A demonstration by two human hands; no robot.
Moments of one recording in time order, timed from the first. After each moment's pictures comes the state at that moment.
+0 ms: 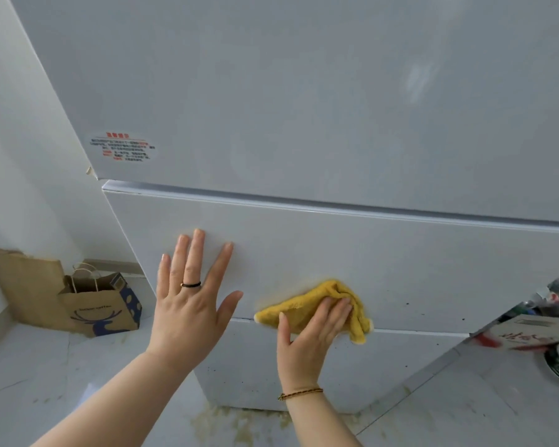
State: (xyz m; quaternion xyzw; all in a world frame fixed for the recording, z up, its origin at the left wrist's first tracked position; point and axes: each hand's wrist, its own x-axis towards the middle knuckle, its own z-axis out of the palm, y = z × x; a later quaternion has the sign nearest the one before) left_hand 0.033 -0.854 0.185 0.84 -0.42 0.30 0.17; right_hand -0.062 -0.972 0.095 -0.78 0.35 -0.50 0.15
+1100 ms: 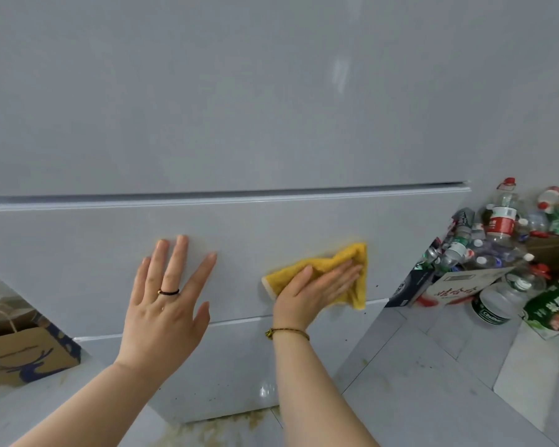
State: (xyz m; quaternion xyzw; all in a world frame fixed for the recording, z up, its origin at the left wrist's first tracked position) left_hand -0.018 -0.915 0.192 0.78 -0.52 0.28 0.19; right_hand -0.098 -1.060 0.150 -0.57 0.48 -0.62 0.25
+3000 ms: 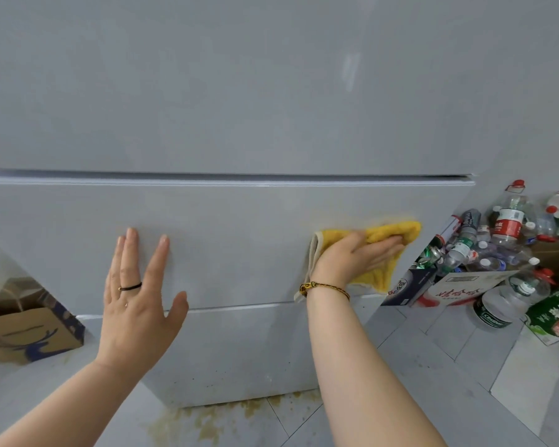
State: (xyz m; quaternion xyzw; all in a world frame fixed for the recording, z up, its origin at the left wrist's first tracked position) left_hand -0.028 -0.894 0.194 0.83 -0.41 0.19 0.33; right_hand -0.127 -1.101 0.208 -0.39 0.56 -0.61 0.41
